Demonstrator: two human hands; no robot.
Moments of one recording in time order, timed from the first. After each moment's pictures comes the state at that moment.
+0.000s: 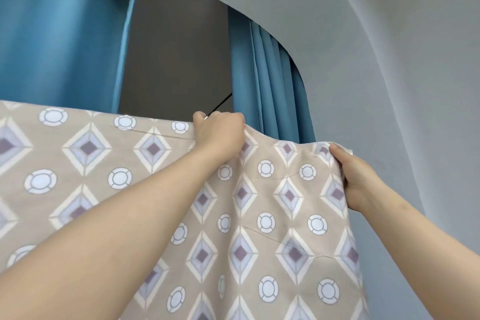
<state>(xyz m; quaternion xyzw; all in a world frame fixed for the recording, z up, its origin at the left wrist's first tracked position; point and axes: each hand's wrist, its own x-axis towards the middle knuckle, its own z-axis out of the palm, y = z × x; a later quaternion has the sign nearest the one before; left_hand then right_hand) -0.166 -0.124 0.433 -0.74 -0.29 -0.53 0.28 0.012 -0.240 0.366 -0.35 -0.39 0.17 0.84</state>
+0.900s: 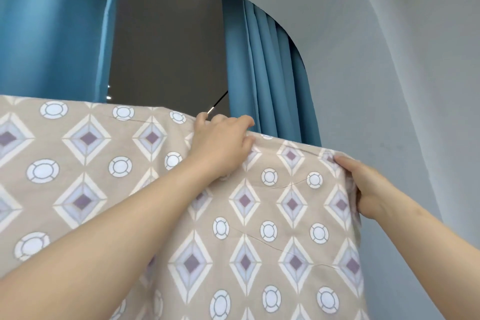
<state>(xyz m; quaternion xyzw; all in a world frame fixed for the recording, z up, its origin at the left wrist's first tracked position) -0.131 -0.137 0.392 -0.79 -0.25 -0.47 0.31 0.083 -0.234 0.332 -0.45 -0.33 0.19 0.81</state>
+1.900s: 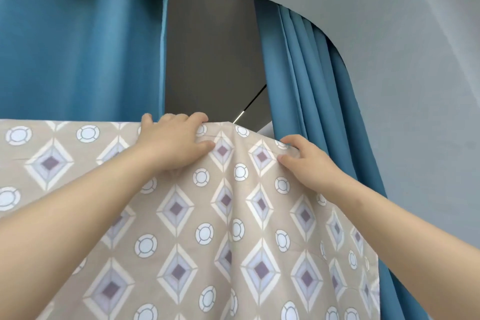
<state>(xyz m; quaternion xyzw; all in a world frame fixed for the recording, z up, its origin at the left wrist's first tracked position) -0.296 -0.112 0.418 -0.76 -0.43 -0.38 0.31 -0.083 -0.176 0.368 -0.60 -0.58 -0.13 0.54</state>
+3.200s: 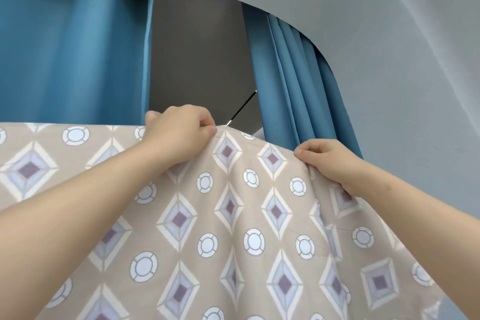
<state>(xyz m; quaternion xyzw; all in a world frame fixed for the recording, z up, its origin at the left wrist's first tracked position) -0.275 -0.104 0.434 -0.76 -0.34 -0.51 0.24 -0.039 -0.168 0.384 -0.54 -0.57 -0.07 0.61</state>
